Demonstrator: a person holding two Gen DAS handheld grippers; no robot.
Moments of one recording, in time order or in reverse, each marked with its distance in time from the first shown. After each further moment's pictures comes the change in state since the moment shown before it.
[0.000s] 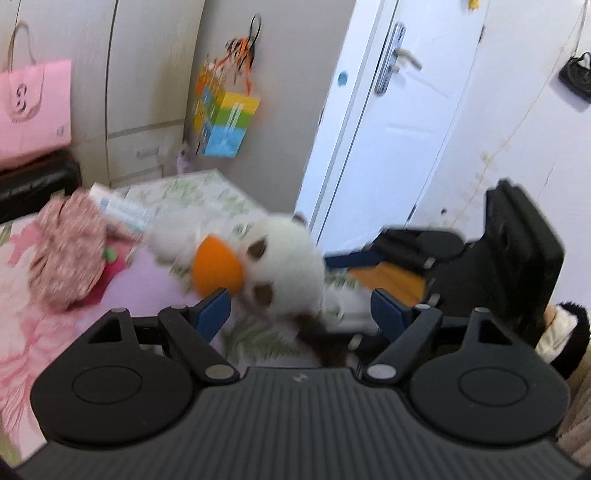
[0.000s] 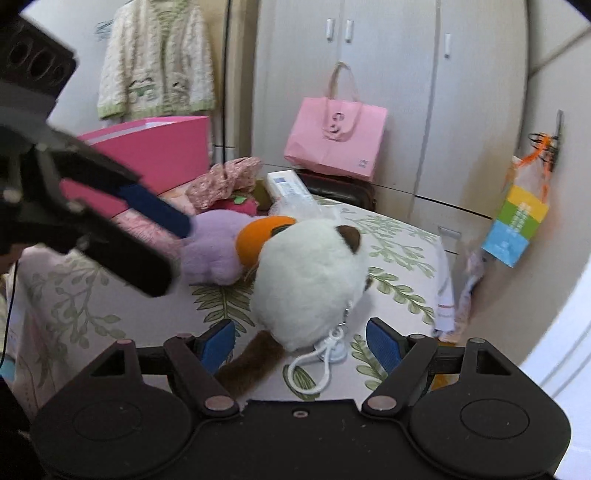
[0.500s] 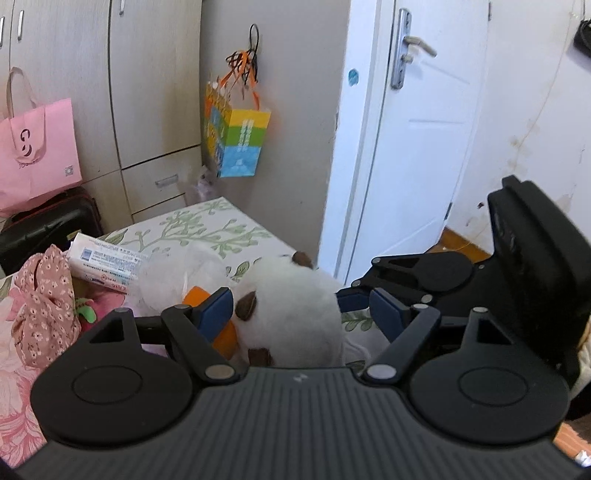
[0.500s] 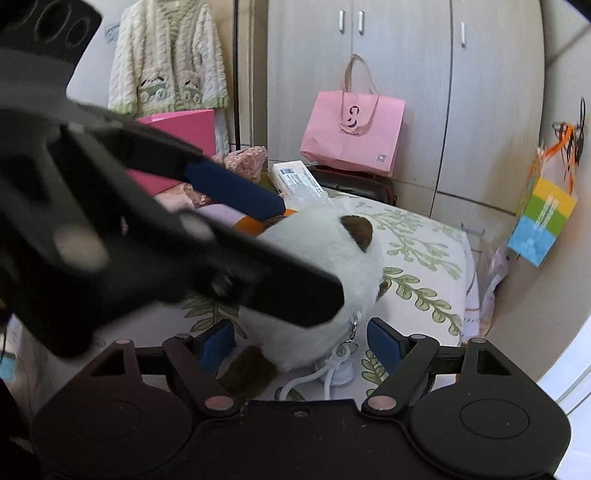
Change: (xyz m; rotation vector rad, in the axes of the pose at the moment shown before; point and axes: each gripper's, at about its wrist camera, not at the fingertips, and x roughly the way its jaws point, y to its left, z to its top) left arm 0.057 -0.021 0.017 0.094 -0.003 0.149; right arm 0.029 -0.017 -0.001 0.067 -0.002 0.073
